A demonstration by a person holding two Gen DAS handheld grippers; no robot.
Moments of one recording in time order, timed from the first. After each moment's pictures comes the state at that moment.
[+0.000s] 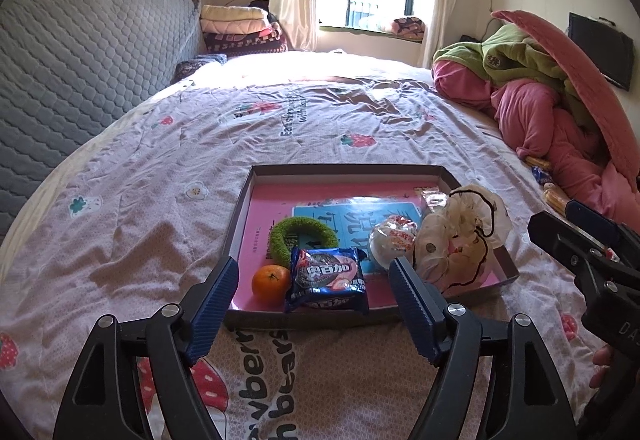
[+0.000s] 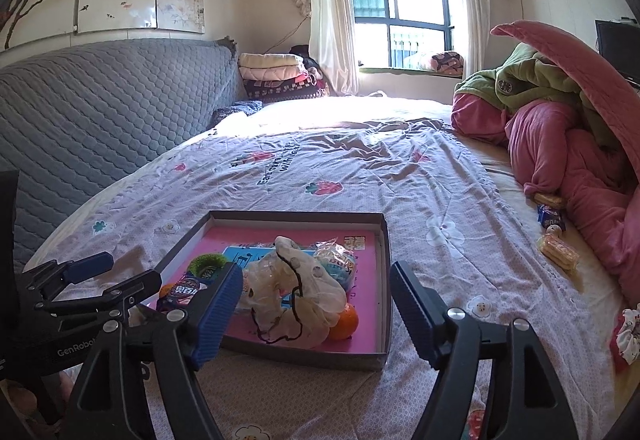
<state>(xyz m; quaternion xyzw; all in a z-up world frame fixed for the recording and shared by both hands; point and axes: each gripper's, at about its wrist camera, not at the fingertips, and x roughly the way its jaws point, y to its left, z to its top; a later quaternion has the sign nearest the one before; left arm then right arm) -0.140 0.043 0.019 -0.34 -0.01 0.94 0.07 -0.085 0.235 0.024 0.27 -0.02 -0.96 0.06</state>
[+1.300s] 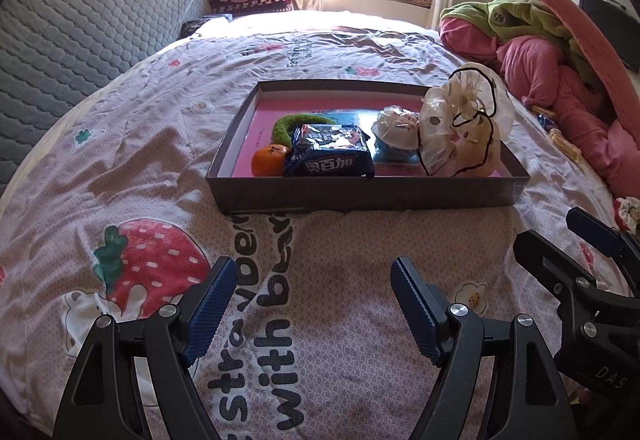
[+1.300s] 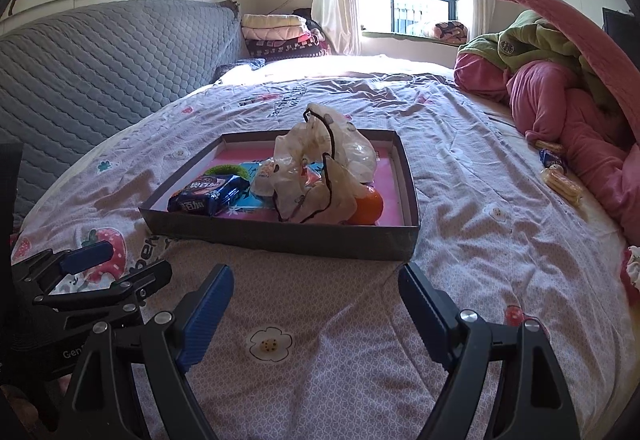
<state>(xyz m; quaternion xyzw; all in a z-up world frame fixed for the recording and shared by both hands) -0.089 0.044 -0.045 -0.40 0.00 0.92 0.05 -0.033 0.214 -0.040 0.34 0.00 -0.94 0.05</state>
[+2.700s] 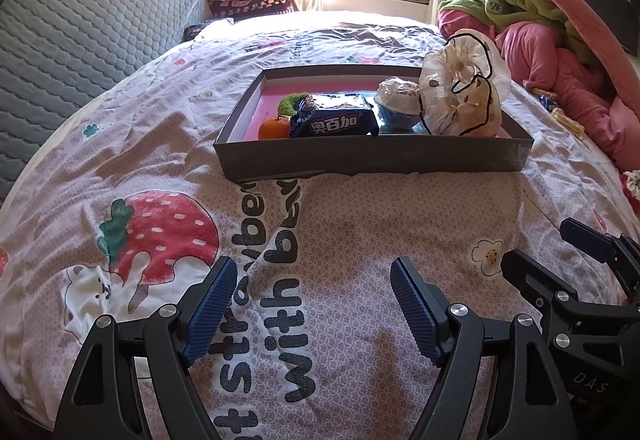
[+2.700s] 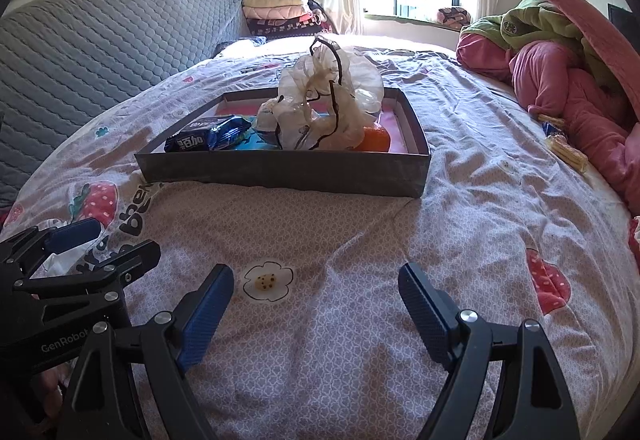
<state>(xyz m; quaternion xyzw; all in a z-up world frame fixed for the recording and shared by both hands) -0.066 0.042 -0.067 -0.39 0.03 0.92 0.04 -0.015 0.210 -0.080 0.37 0.00 -0.93 0.05</state>
